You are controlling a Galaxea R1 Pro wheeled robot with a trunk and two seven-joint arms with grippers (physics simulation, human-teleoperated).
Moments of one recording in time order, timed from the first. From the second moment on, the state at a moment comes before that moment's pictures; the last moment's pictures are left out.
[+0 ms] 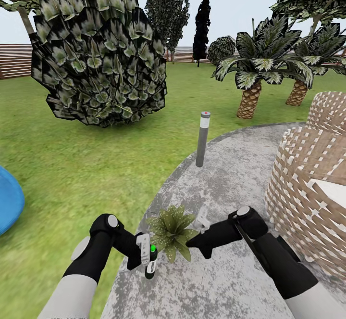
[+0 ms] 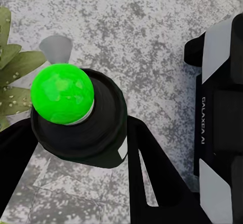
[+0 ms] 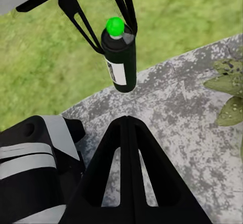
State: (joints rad) left arm -0.59 -0.12 0.11 -1.06 -1.10 0.08 -1.56; right arm -0.56 -0.18 0.38 -1.44 0.28 0.85 1.24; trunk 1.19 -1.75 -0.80
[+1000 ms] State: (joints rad) left arm -0.60 -0.13 -0.18 -1.07 -1.10 0.22 -1.56; right arm -0.56 -0.18 0.38 -1.45 0.28 0.85 1.24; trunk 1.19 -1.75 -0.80
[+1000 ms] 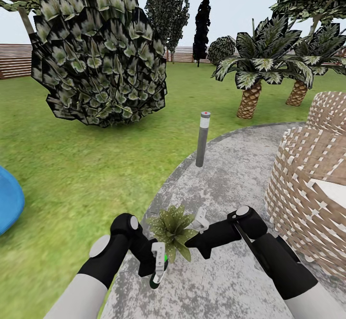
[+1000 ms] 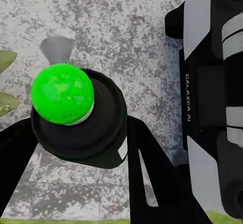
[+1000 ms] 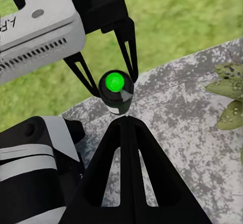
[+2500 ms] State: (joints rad) left arm -0.65 -0.13 -0.36 -1.12 -1.09 0.33 -1.56; right arm -0.56 -0.18 0.38 -1.45 0.28 0.85 1.24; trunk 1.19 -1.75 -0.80
